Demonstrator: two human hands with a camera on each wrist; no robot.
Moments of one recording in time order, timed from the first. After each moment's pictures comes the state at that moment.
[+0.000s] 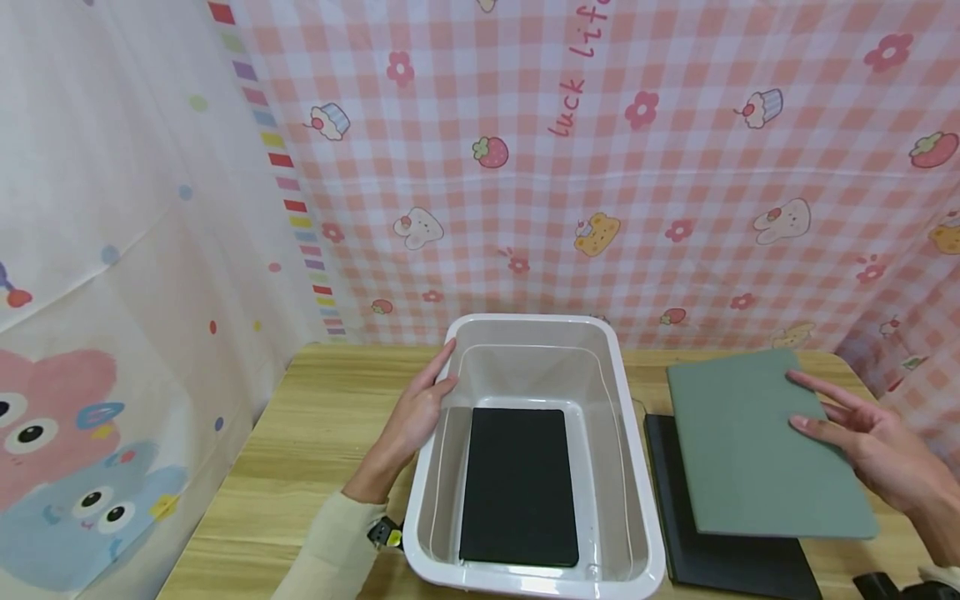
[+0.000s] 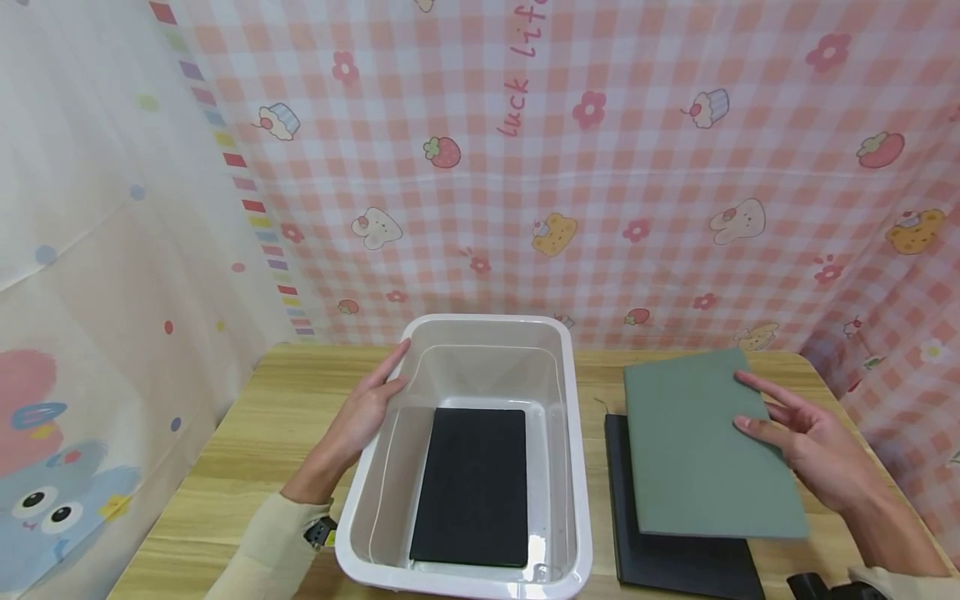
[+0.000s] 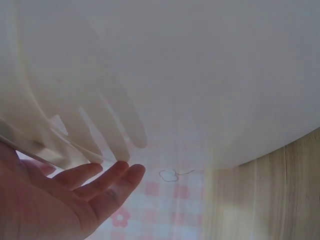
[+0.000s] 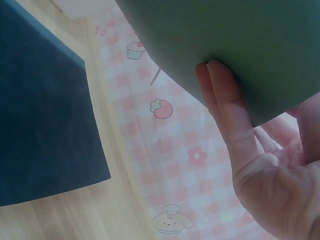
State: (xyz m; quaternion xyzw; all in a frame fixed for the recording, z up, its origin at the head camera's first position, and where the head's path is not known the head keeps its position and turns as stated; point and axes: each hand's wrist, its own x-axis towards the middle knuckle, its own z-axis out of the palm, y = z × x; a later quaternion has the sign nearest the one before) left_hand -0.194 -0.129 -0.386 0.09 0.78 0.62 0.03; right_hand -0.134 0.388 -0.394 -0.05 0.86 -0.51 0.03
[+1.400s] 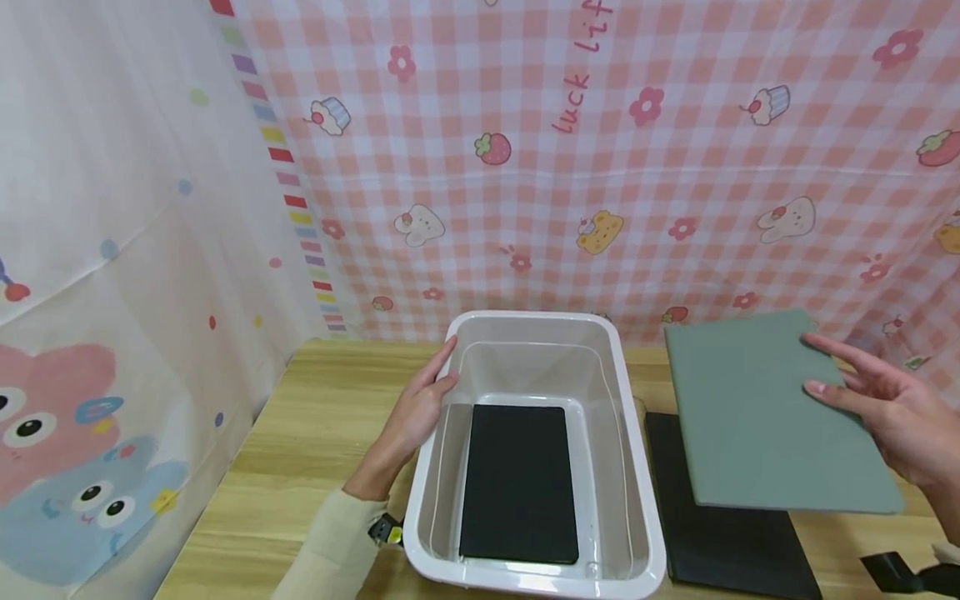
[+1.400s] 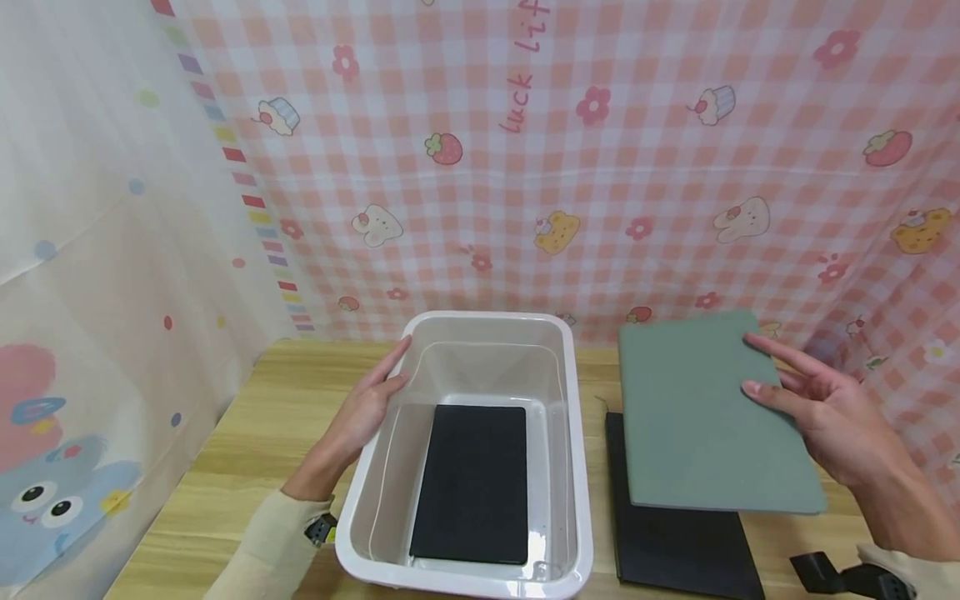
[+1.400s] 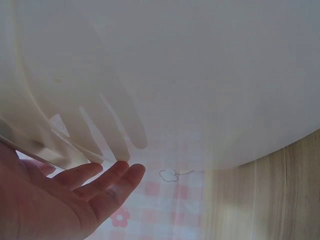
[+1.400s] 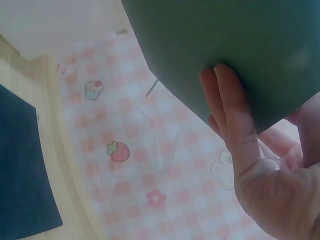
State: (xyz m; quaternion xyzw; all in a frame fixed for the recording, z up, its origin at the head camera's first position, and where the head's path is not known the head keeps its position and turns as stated) left_hand -0.196 -0.130 -0.386 0.09 0.79 0.61 0.02; right_hand -0.142 0.373 -0.352 -0.06 0.83 -0.55 -0.04
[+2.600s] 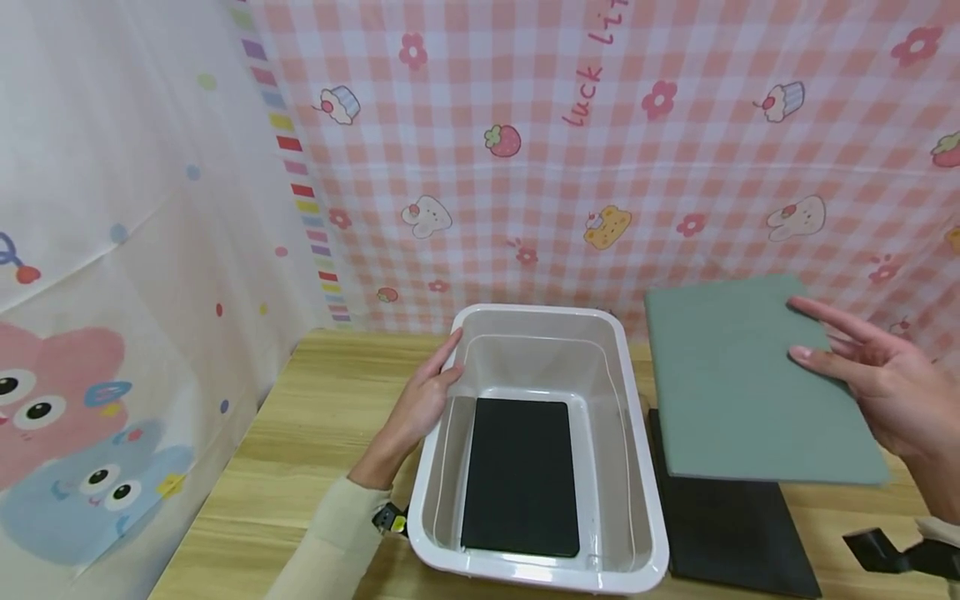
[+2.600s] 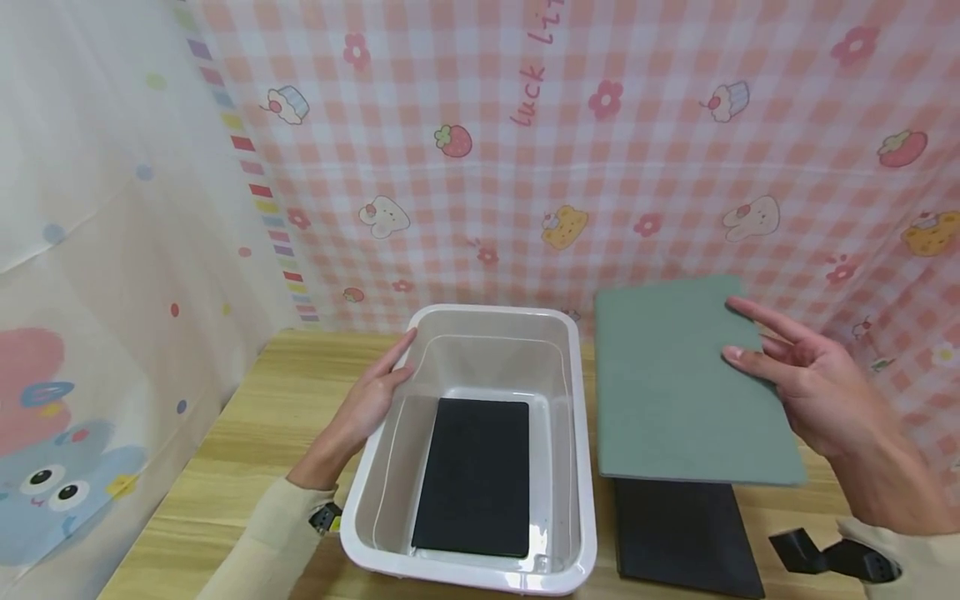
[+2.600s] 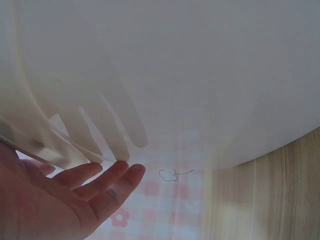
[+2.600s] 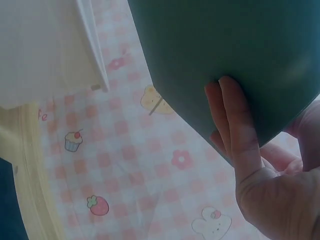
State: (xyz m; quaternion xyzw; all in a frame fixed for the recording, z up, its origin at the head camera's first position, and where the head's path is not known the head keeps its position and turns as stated) left_hand -0.197 -0.131 -0.385 0.09 0.79 0.61 0.02; right_hand -0.147 0.332 -0.313 -0.06 0.85 -0.53 -0.05
